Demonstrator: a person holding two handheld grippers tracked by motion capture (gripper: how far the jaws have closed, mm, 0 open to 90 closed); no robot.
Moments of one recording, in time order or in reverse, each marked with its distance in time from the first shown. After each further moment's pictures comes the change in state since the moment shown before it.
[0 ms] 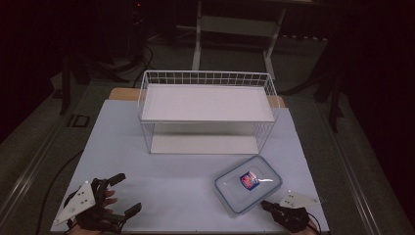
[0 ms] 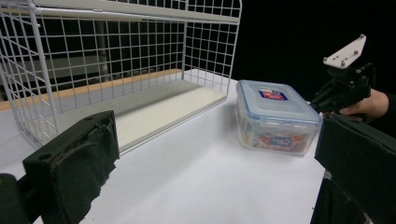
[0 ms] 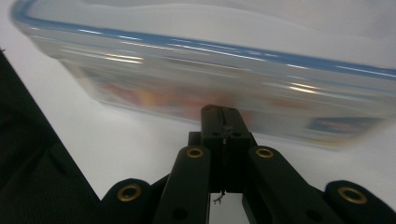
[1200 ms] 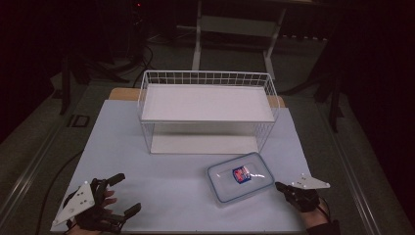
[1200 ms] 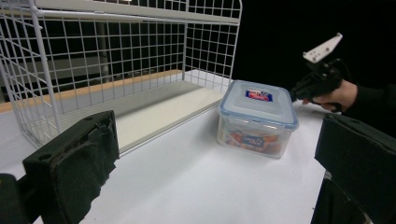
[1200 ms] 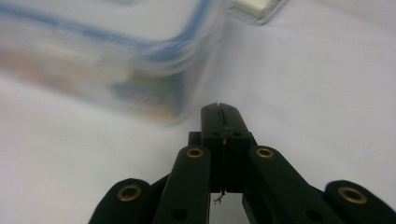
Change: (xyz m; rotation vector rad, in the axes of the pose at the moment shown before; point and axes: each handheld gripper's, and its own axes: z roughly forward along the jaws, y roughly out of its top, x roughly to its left) left arm 0.000 0.000 -0.001 -0.002 0.004 0.003; right arm -0.065 -0.003 0.000 -0.011 -0.165 0.041
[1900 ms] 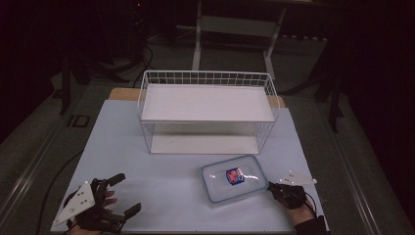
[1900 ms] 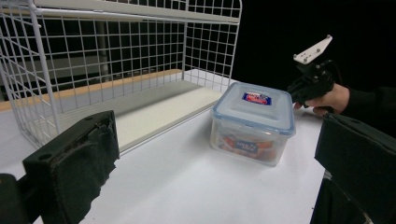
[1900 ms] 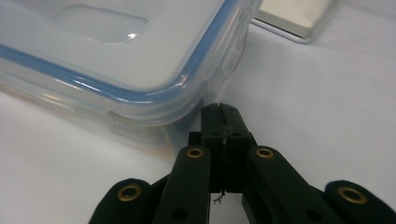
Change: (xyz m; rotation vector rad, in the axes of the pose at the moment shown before) left arm 0.000 0.000 0.001 0.003 -0.001 -0.005; right arm 0.020 0.014 0.024 -0.018 0.076 0.023
